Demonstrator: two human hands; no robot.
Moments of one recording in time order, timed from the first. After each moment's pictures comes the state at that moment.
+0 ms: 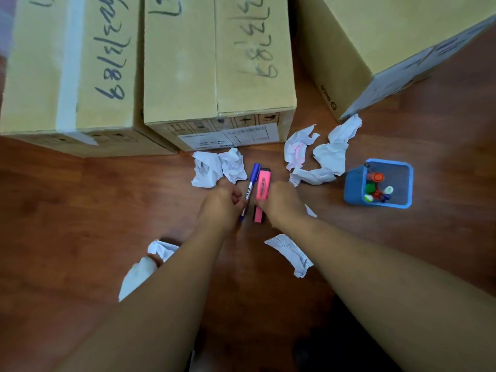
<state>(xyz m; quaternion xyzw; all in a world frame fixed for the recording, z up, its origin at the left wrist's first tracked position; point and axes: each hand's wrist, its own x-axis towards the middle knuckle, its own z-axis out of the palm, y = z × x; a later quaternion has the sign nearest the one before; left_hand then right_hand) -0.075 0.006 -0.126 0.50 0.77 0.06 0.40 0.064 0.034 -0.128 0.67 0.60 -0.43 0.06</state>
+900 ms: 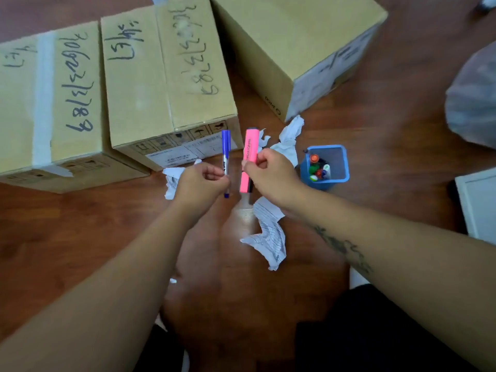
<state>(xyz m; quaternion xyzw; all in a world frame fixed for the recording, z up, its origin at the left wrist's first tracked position) -0.037 0.031 -0.046 0.46 0.72 0.22 0.47 0.120 0.030 -0.034 0.68 0.46 -0.51 -0.26</state>
